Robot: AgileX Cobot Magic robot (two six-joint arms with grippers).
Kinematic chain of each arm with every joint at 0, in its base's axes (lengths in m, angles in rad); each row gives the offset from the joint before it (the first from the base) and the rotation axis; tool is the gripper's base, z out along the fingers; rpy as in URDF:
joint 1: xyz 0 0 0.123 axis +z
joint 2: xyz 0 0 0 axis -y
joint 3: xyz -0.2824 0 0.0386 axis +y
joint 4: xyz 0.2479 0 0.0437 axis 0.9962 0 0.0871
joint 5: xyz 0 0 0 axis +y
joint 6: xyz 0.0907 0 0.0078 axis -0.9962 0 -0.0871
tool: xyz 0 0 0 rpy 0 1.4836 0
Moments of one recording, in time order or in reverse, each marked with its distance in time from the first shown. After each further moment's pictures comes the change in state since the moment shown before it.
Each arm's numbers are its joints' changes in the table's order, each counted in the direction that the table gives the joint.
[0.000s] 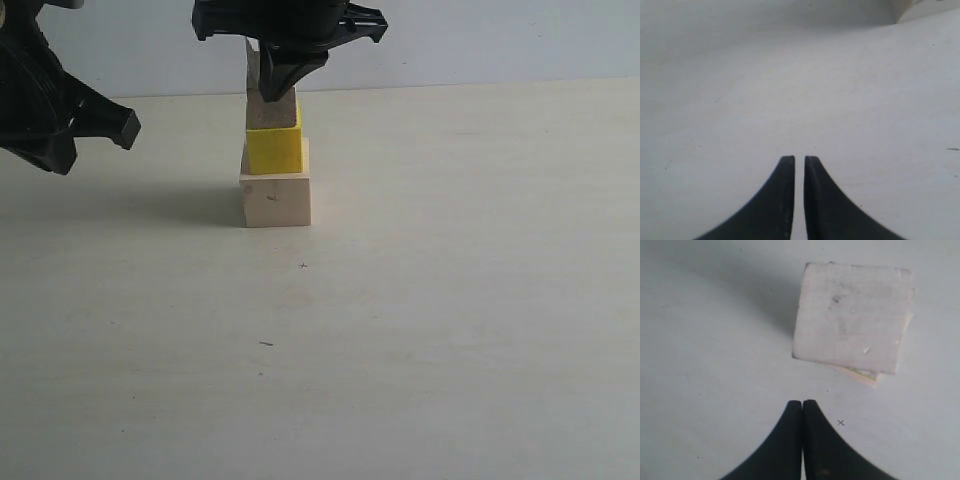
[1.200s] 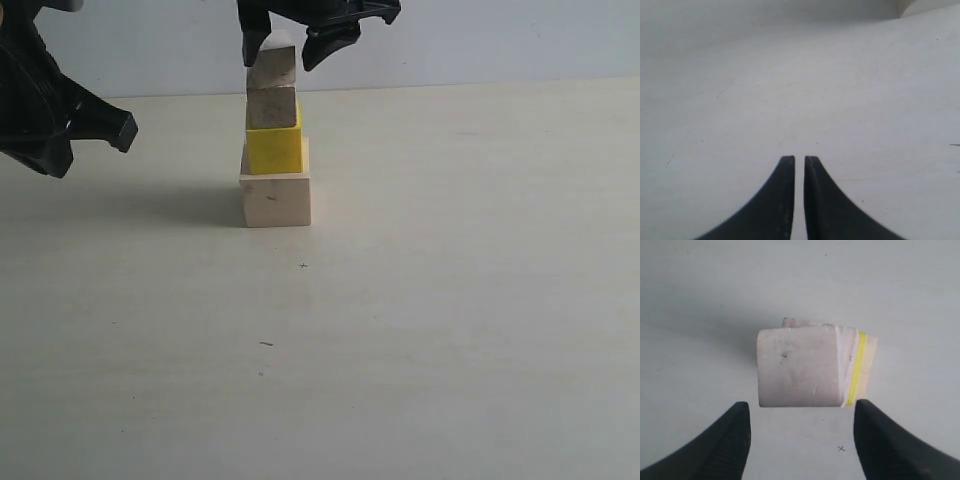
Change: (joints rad) left arm 0.000 0.000 0.000 0.000 0.016 0.000; right arm 0.000 0.010 -0.028 -0.102 -0.063 -0.222
